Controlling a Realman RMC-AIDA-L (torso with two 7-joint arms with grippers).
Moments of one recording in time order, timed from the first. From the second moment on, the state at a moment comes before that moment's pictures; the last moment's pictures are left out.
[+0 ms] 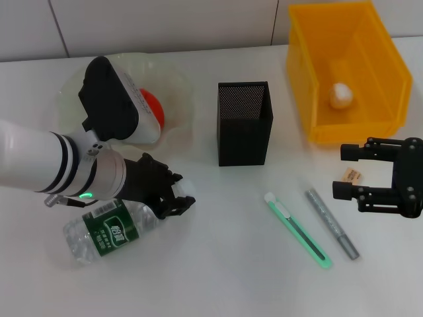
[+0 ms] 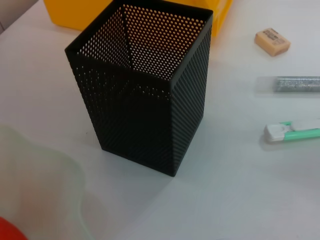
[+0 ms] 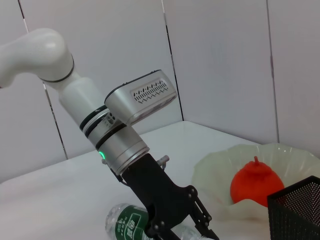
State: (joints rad) left arm -0.52 -2.07 1.69 1.13 2.26 1.05 -2.10; right arm 0.16 2.08 -0.82 -1.17 -1.78 -1.77 1.54
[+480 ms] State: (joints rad) left arm -0.52 -2.07 1.71 1.13 2.26 1.05 -2.10; right arm 0.16 2.08 -0.82 -1.17 -1.78 -1.77 1.54
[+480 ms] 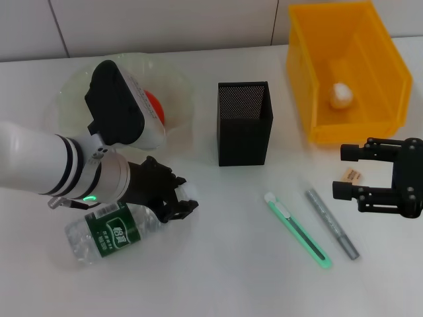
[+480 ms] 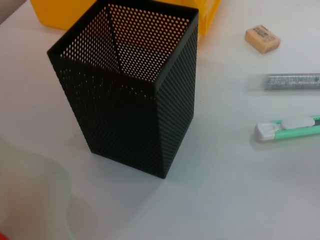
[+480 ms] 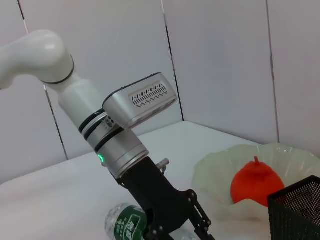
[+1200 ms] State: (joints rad) left arm -0.44 -2.07 1.71 1.30 2.26 1.05 -2.10; right arm 0.16 2.08 -0.79 -1.15 -1.78 -1.78 1.54
